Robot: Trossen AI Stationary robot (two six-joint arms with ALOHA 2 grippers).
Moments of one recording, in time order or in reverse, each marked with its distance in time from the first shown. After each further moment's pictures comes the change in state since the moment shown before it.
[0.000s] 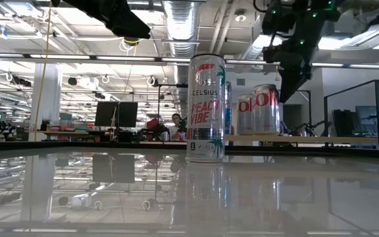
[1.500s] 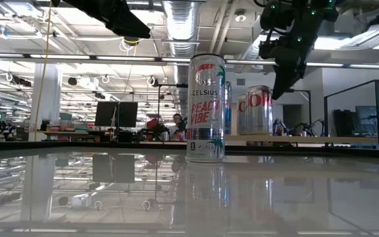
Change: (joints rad) left arm 0.000 0.000 0.000 -0.001 -0.003 0.028; right arm 0.022 -0.004 0.000 0.072 -0.025 -0.051
